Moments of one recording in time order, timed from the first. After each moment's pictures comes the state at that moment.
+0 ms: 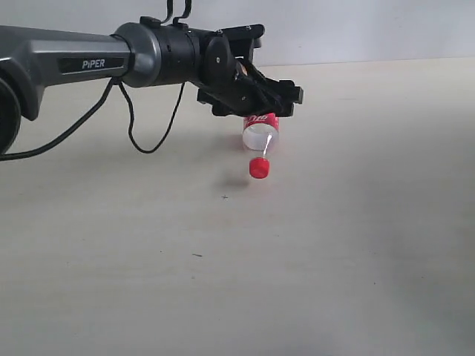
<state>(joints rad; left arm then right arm) -0.65 2.37 -1.85 -0.15 0.40 -0.21 0.03 0.10 0.00 0.11 0.22 -0.05</state>
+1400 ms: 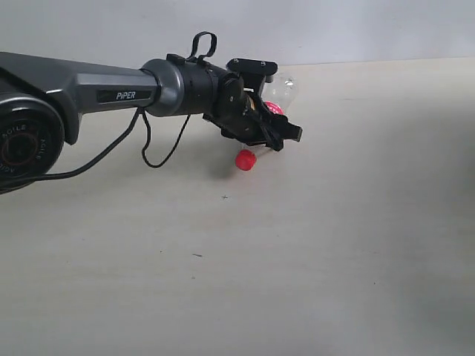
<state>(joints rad) -0.68 2.47 -1.86 -0.01 0.39 -0.21 0.03 0.10 0.00 0.11 0.22 -0.05</state>
